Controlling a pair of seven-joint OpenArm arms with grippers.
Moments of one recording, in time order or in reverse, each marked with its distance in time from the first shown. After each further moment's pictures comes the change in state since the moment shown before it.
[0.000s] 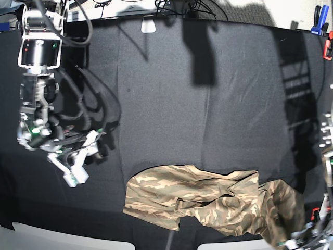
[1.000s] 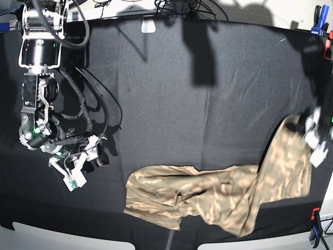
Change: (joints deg) left arm 29.8 -13.5 0.0 0.3 -49.8 -7.1 55.2; right arm 0.0 0.0 0.2 0.0 -0.6 0.0 5.3
